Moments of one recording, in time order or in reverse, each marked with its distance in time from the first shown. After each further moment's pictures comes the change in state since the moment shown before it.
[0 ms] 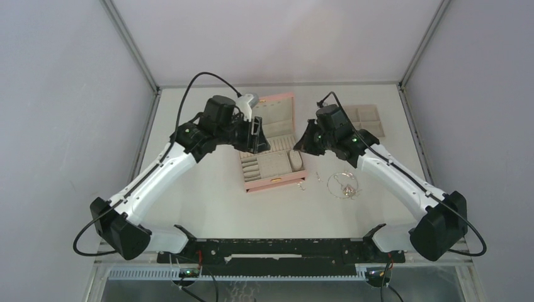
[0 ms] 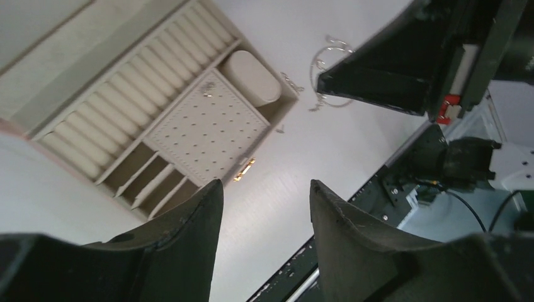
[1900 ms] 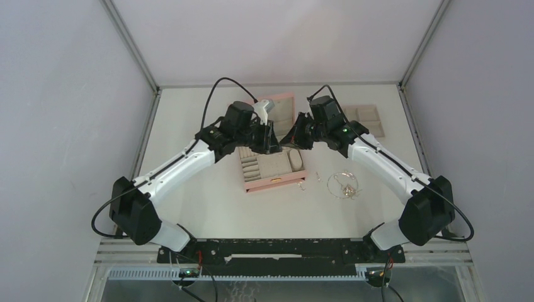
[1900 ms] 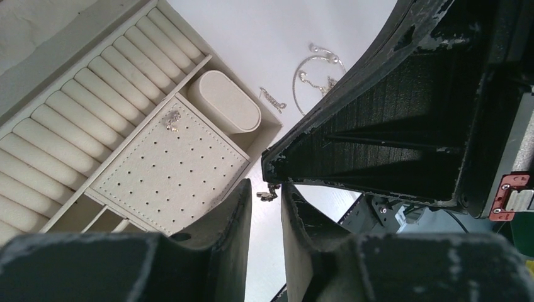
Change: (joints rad) left arm -0.065 0.144 -0.098 0.267 0.051 -0.091; right arm -0.014 0.138 0.108 0.097 -0.228 0.138
